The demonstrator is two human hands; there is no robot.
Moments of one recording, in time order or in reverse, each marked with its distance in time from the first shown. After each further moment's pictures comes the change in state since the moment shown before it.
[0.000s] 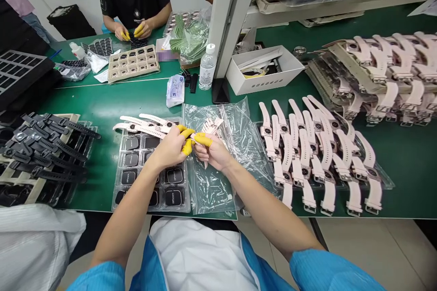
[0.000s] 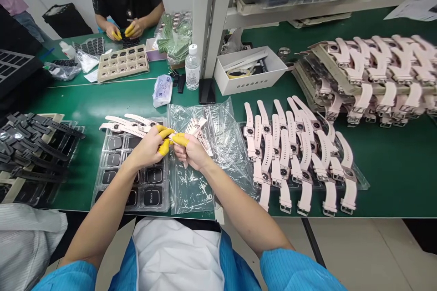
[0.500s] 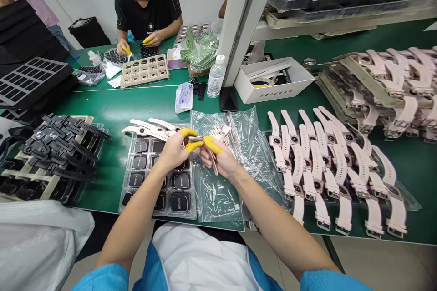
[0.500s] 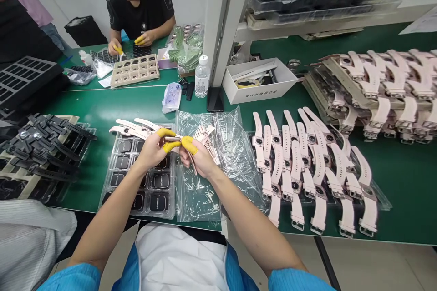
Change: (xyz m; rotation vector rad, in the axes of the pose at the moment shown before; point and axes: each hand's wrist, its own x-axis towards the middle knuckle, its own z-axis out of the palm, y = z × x) left_hand -0.001 0.001 0.005 -0.438 0.252 -0.192; right_hand 0.000 0.003 0.000 -0.059 -0.008 -0.072
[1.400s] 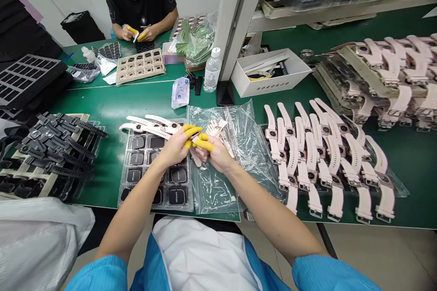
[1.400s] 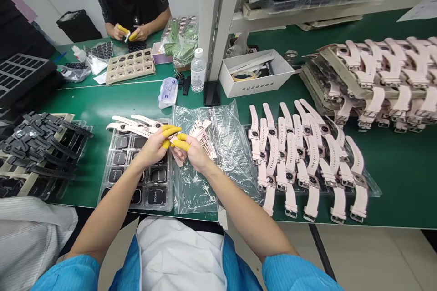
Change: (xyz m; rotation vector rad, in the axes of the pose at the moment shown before) left_hand 0.002 -0.010 -0.002 0.189 -0.168 0.277; right_hand 0.001 0.001 0.006 -0.064 0.006 -0.047
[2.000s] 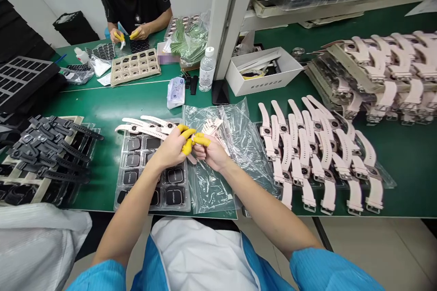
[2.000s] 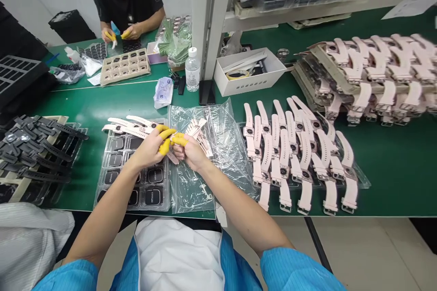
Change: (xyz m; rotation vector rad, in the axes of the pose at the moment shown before) left_hand 0.003 0.014 -0.005 0.211 -0.123 -0.060; right_hand 0.003 0.000 0.001 0.176 0.056 0.085
